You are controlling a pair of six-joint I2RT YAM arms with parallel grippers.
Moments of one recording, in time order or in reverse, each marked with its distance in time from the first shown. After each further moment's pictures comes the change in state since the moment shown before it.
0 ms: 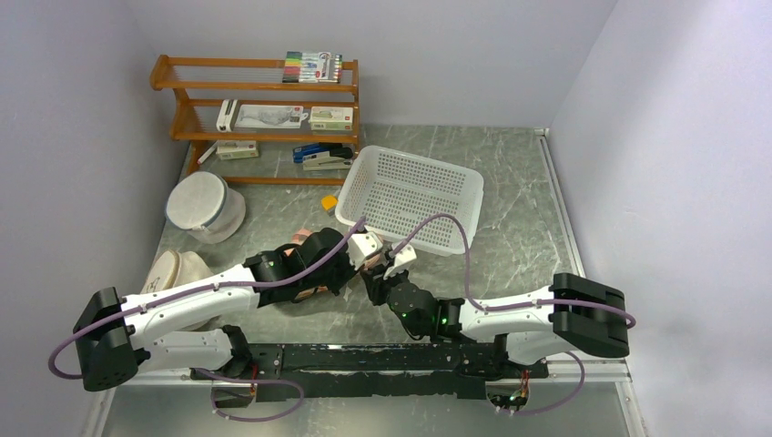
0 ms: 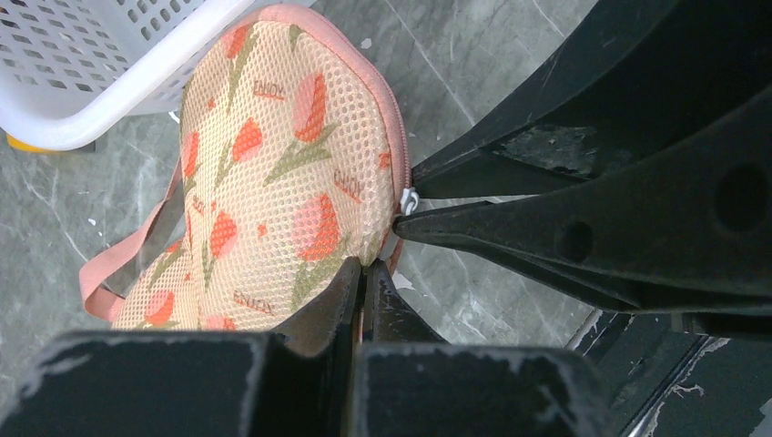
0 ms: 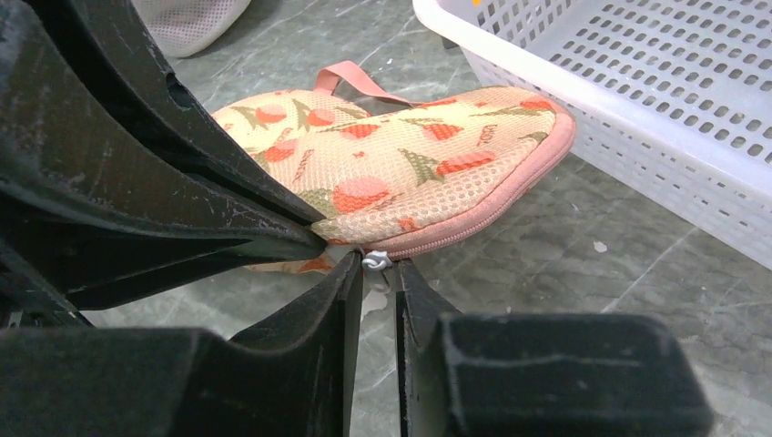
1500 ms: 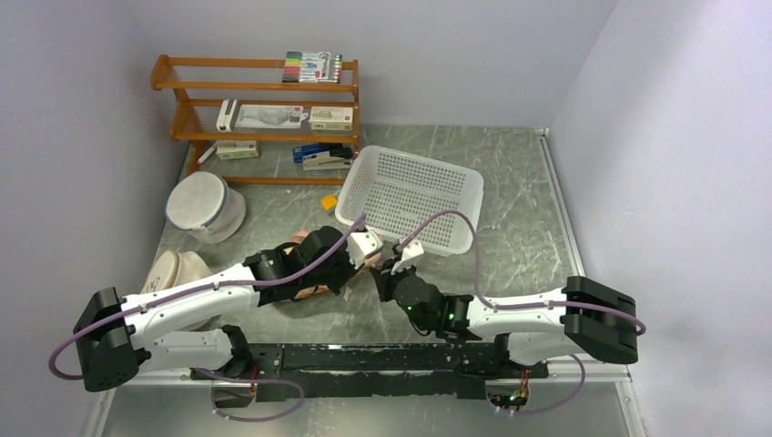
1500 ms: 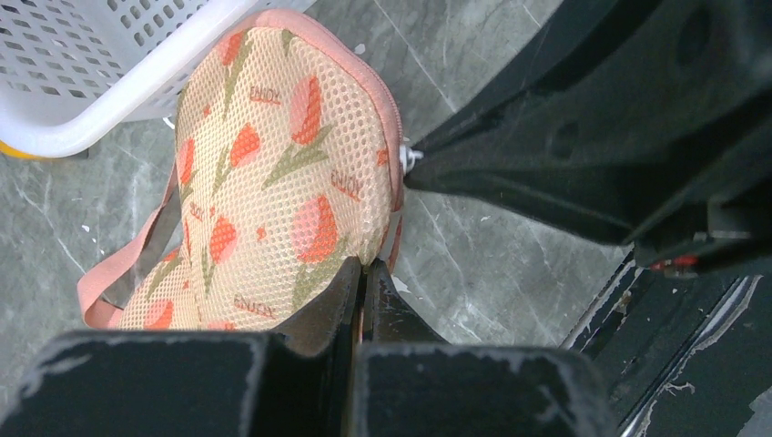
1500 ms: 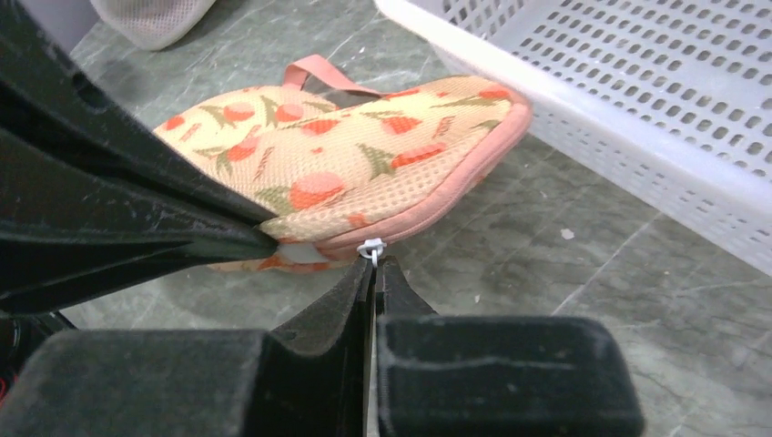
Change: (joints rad) left arm 0.013 0.003 0.005 0.002 0.027 0.002; right arm -0.048 -0.047 -0.020 -0.073 -0.047 0.027
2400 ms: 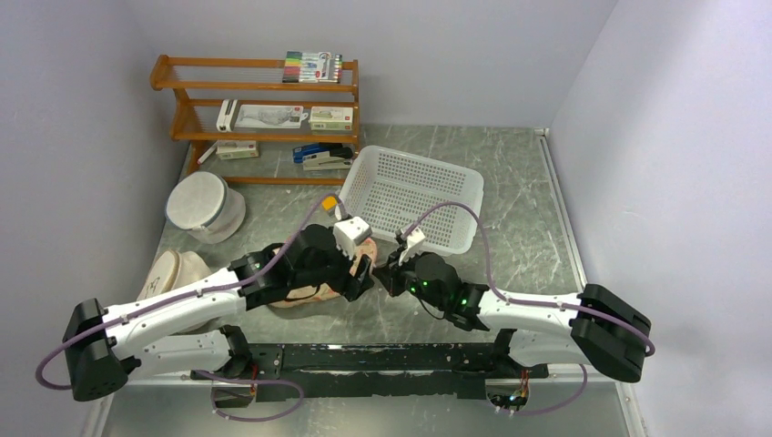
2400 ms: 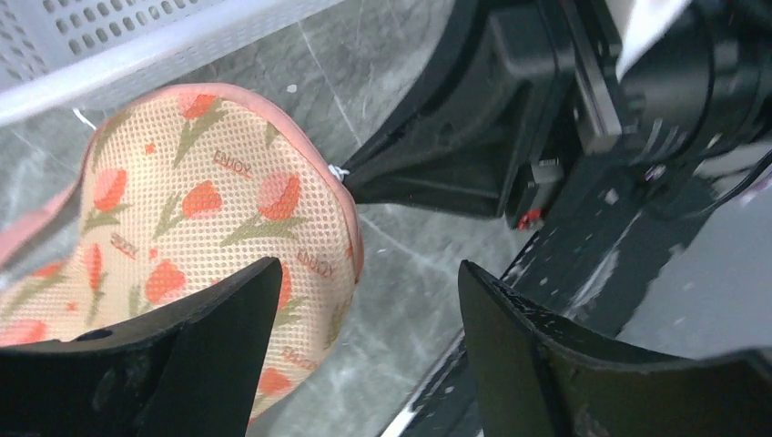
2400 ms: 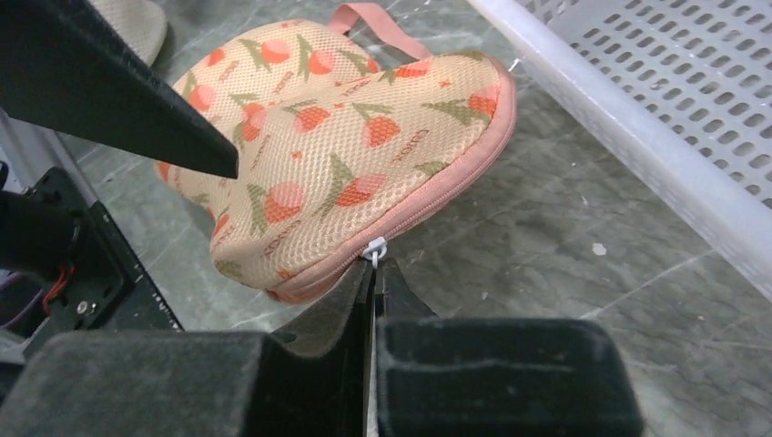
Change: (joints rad) left arm 0.000 -0.071 0.005 0.029 0.093 -0.232; right arm -0.241 -0.092 -0.047 -0.039 -0.478 -0.079
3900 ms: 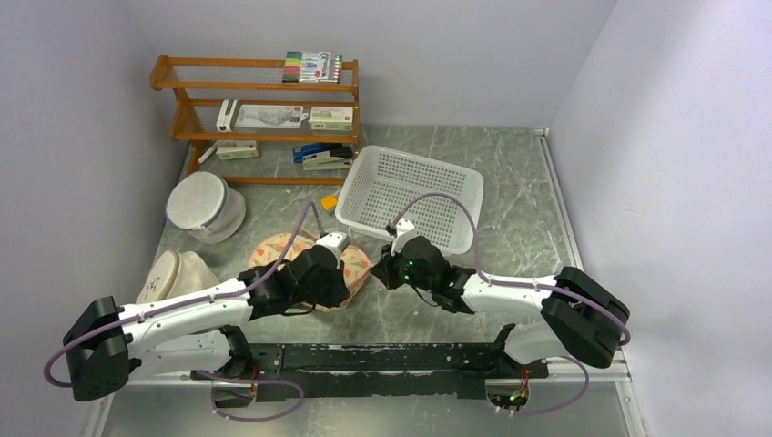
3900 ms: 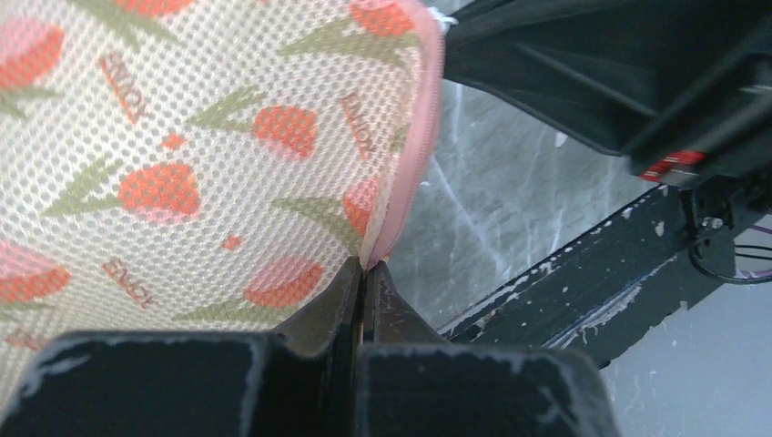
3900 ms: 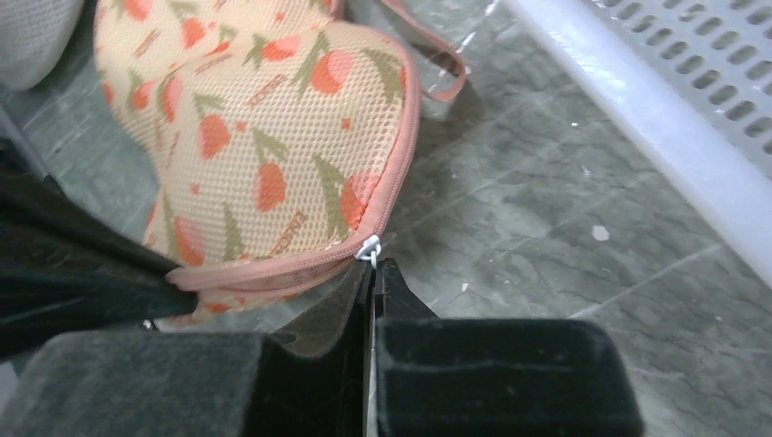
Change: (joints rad) left arm -0.003 -0.010 -0.188 0.004 -0.110 -0.455; right arm -0.114 0.169 0.106 -0.108 -0.148 0.031
